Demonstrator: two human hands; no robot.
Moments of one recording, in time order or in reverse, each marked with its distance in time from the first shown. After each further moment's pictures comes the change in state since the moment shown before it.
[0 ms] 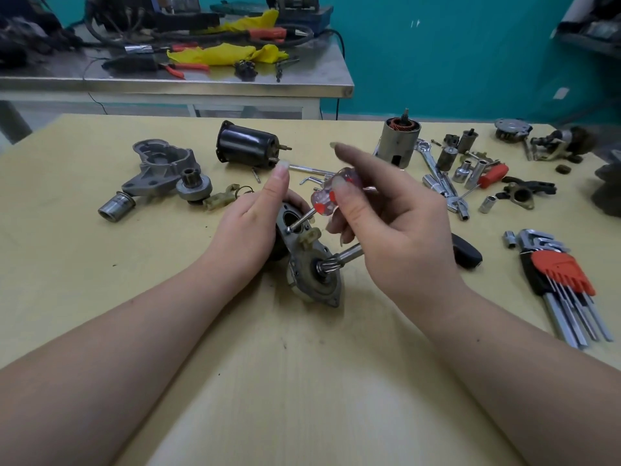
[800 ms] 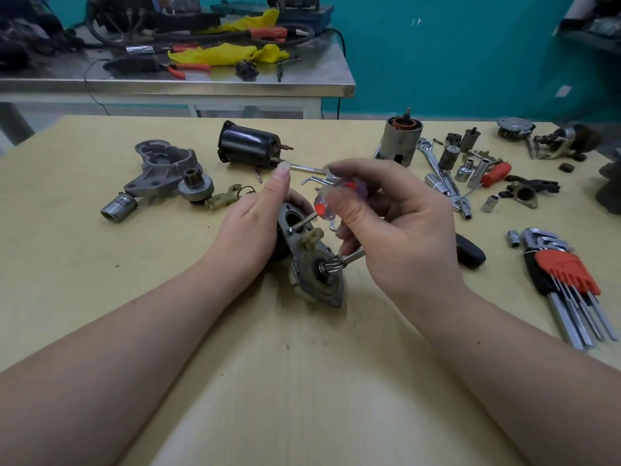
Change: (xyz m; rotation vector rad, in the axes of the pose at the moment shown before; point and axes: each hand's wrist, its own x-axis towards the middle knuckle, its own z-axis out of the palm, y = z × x) left_hand -0.002 0.000 -0.001 -0.073 -0.018 -0.025; right_hand -0.001 -0.004 0.003 0.011 0.025 0.011
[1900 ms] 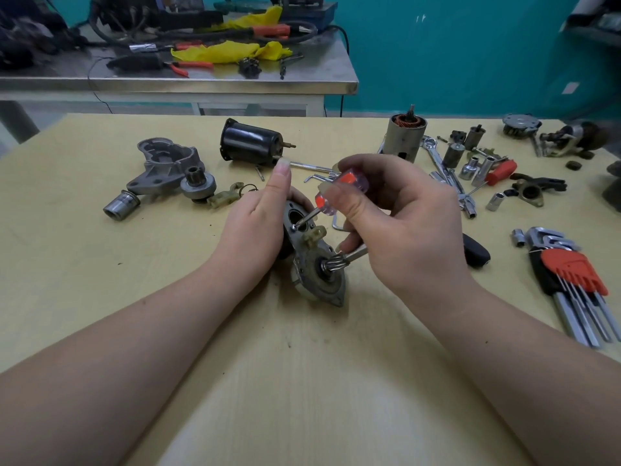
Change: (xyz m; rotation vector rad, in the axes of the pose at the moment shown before) left_hand 0.002 -0.003 0.008 0.034 0.076 0.009; right_hand 0.004 -0.002 -0.003 -0.110 0.024 0.029
